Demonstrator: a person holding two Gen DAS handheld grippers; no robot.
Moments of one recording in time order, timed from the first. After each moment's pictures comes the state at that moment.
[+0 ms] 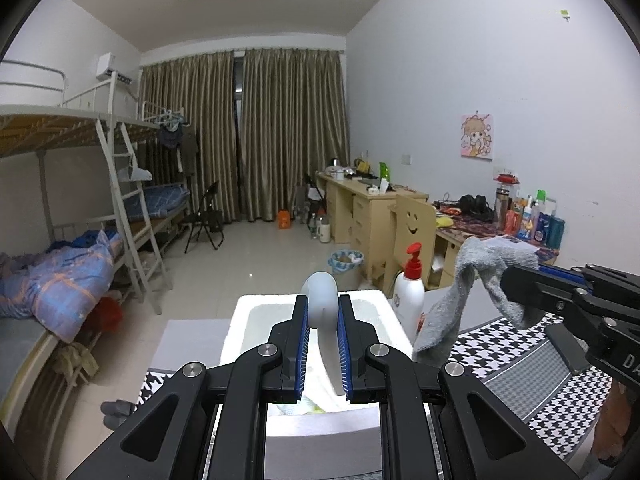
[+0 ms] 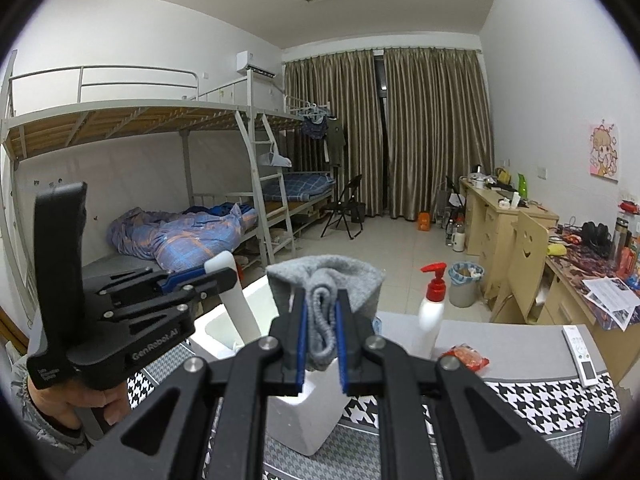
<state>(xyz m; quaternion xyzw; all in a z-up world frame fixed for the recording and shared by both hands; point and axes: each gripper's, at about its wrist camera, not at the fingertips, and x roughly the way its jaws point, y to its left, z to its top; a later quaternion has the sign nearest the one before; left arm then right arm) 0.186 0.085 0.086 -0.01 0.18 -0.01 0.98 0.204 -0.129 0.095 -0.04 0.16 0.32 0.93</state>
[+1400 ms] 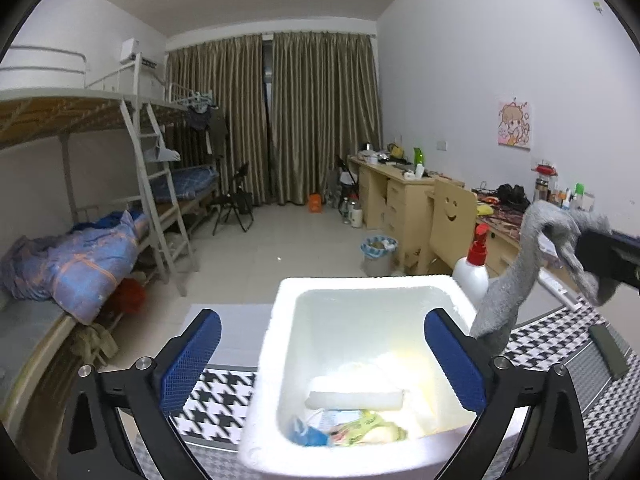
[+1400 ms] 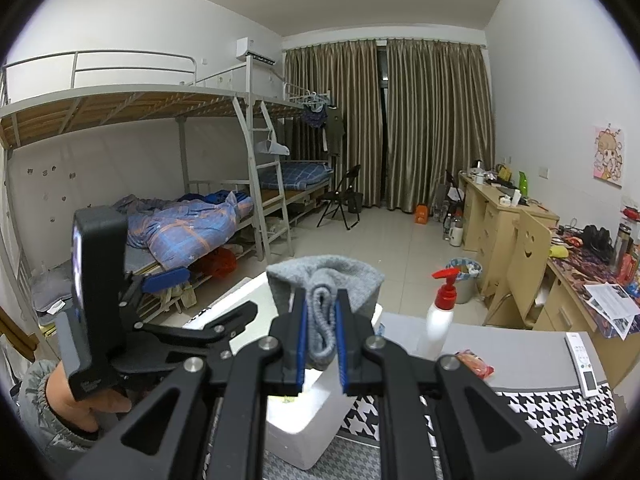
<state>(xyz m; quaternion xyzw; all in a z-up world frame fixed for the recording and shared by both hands) 0.220 0.108 0.058 0.00 0.20 0.06 0.98 0.224 -0.104 0.097 -0.06 0.17 0.31 0.93</state>
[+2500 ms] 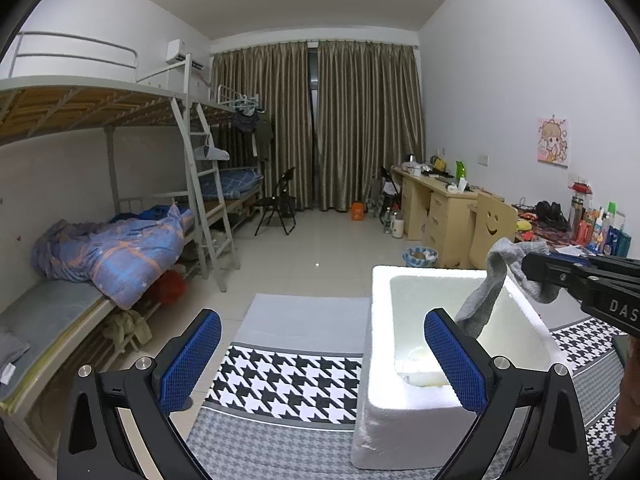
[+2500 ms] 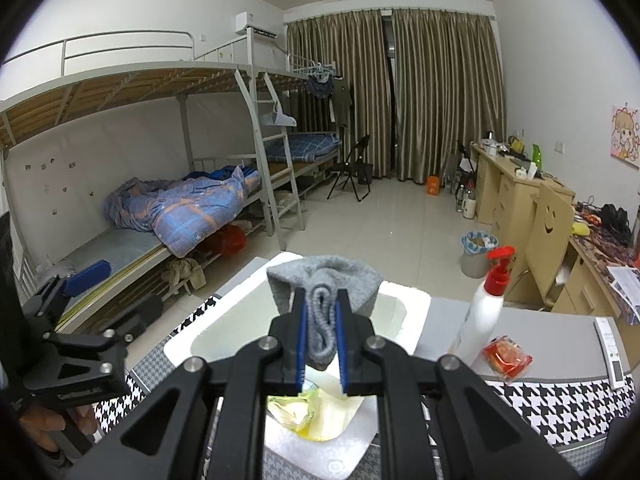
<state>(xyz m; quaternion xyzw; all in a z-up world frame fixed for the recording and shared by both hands) 0.174 0.161 0.054 -0.03 0.18 0.13 0.97 0.262 -0.061 0.075 -0.06 0.23 0.32 0.92</state>
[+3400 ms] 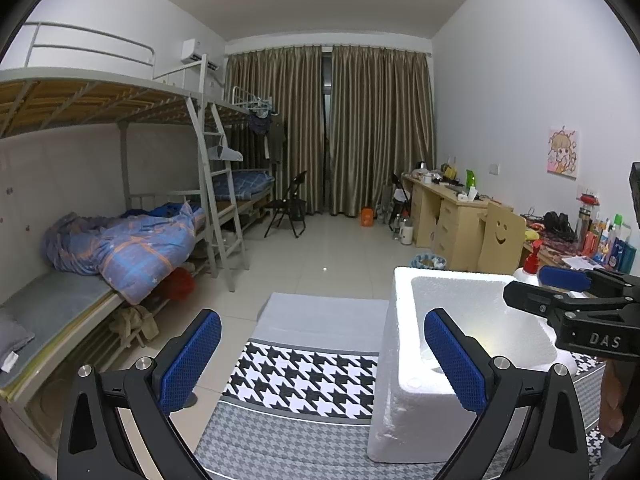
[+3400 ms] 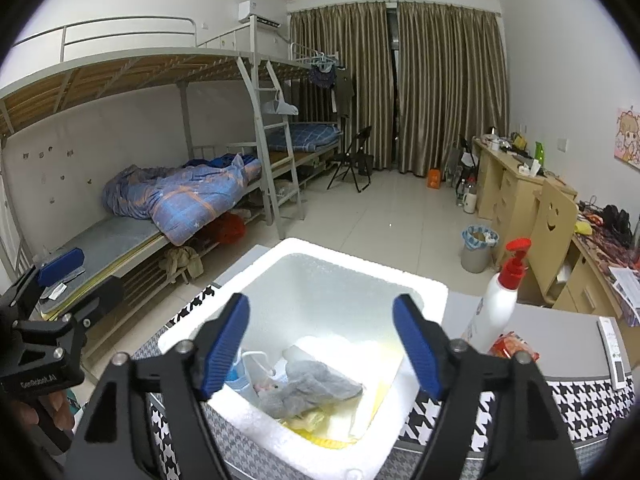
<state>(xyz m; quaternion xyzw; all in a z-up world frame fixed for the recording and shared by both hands) 0.155 0.170 0.055 -0.04 0.17 0.15 0.97 0.260 -0.050 0.067 -0.07 0.24 0.32 0.92</state>
